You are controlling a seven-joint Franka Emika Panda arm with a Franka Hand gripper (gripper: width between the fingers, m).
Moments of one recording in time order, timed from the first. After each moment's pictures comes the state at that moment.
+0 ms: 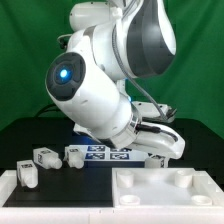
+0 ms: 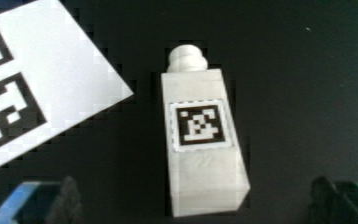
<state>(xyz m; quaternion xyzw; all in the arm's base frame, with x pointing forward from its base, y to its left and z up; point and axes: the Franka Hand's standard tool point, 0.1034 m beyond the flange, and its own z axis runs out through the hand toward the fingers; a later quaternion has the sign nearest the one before) 0.461 0.050 0.037 -0.84 0.30 0.43 0.16</state>
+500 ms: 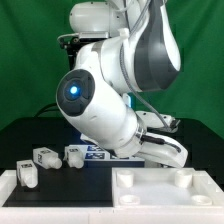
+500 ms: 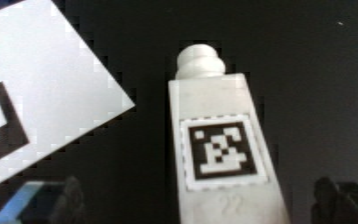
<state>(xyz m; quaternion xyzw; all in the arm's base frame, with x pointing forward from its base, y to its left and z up) 0.443 0.065 0.016 -0.84 0.30 0.42 0.14</state>
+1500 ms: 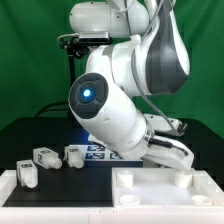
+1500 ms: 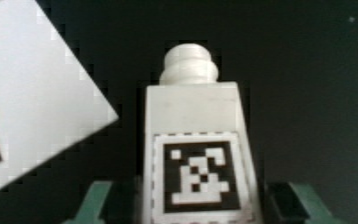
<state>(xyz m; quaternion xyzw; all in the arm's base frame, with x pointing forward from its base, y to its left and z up) 0.460 0.069 0.042 -0.84 0.29 0.43 0.15</state>
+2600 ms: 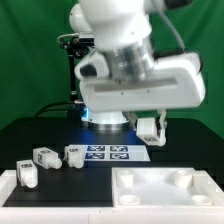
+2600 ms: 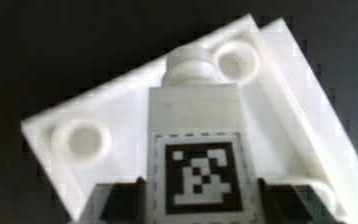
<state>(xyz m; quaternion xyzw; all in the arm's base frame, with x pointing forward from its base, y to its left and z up) 0.587 0.043 0.139 -0.97 0.19 0.11 0.10</state>
